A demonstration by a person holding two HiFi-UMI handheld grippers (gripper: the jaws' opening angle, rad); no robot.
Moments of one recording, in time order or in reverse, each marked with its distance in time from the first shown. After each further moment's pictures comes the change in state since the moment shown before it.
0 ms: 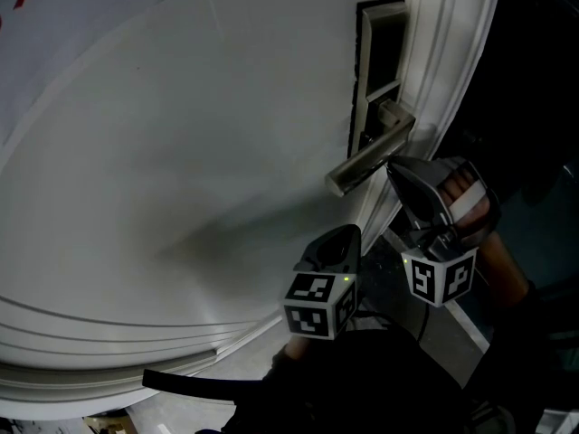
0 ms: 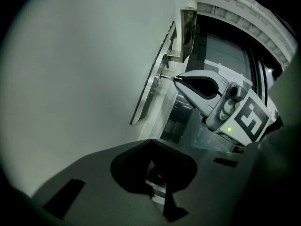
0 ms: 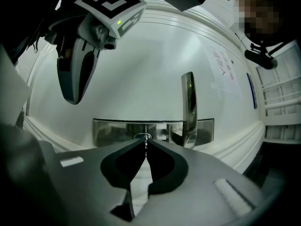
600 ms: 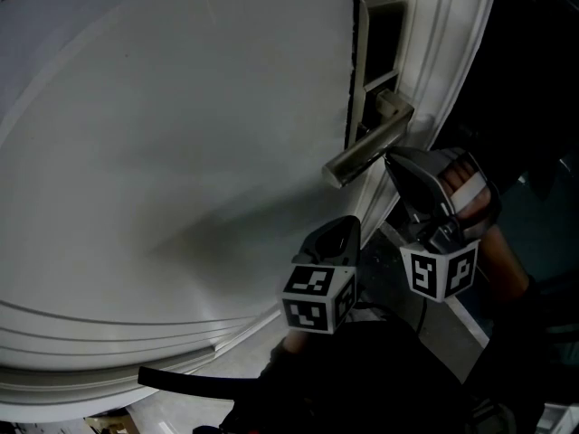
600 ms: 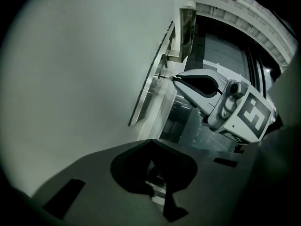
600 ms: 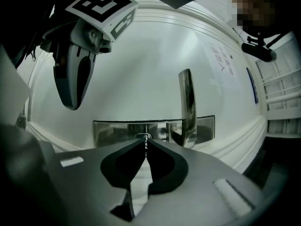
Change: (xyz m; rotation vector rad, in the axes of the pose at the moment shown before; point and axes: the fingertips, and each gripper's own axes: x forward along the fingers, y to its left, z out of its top) left arm 0.003 -0.001 0.003 0.017 -0.011 -0.015; right arm 0.000 -0.001 0.000 0.040 0.014 0.024
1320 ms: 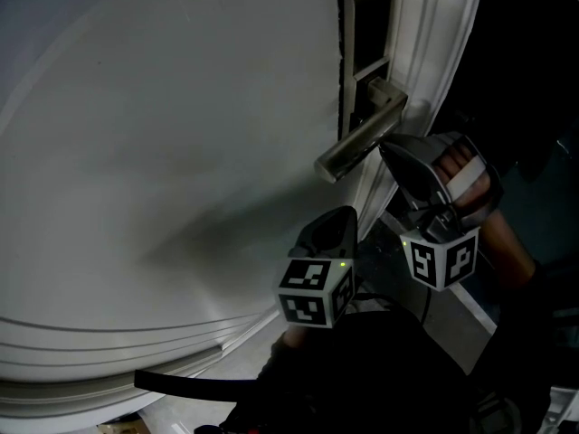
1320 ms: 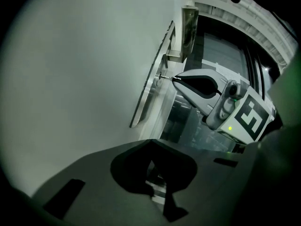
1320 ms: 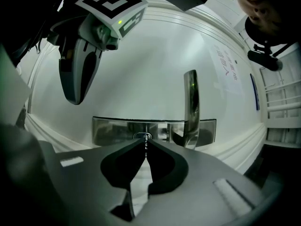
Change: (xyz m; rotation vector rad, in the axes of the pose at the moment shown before) left arm 0.001 0.004 0.003 0.016 0.002 -0.009; right arm 0.004 0.001 -0.001 -0.064 0.006 -0.006
